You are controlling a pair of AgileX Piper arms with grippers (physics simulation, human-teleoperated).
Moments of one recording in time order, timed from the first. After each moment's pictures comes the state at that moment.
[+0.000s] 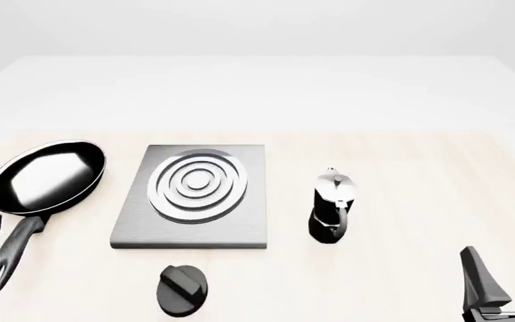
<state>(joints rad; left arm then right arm) 0.27 0.55 -0.69 0.74 0.36 0.00 0.01 0.00 0.00 0.00</state>
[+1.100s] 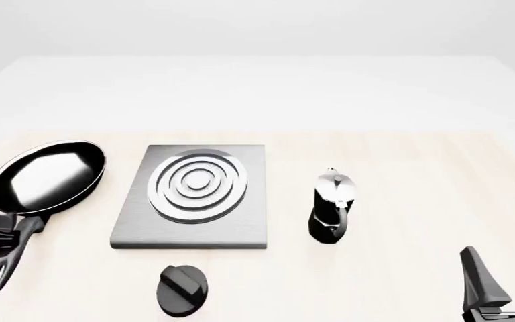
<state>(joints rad) 0.37 0.80 -0.53 0.38 0.35 0.00 0.01 0.00 0.00 0.00</state>
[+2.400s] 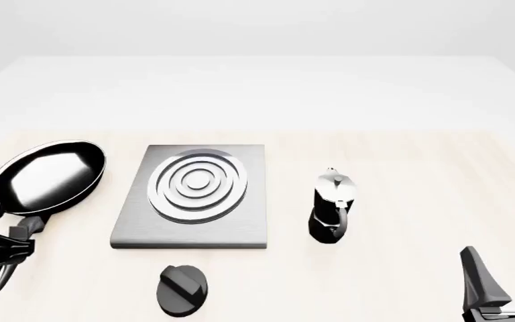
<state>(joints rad) 0.42 1.05 -0.43 0.11 0.36 0.00 0.01 0.00 0.00 0.00</state>
